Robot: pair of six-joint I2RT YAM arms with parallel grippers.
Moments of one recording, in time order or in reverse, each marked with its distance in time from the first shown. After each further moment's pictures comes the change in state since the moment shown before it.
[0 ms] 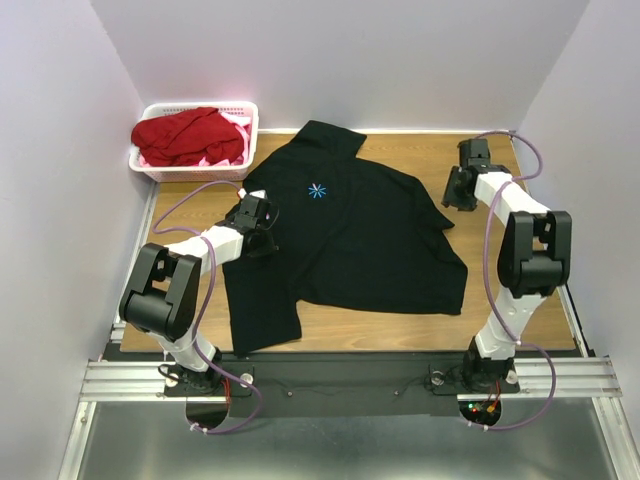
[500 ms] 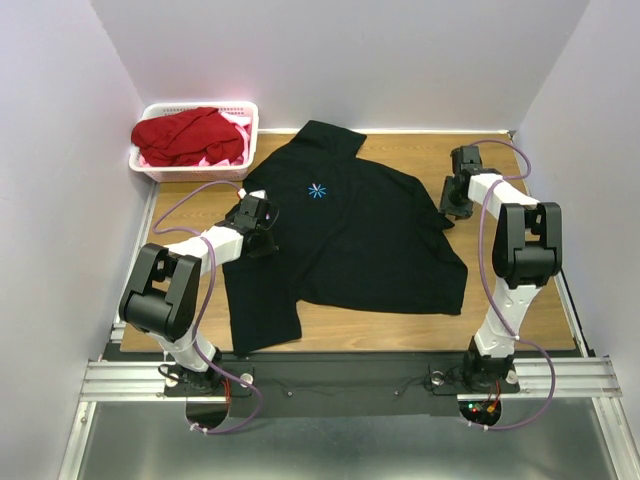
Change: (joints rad) left arm 0.000 -0.002 -0.003 0.004 0.001 0.000; right arm 0.008 0.110 0.010 -0.012 0.015 -0.048
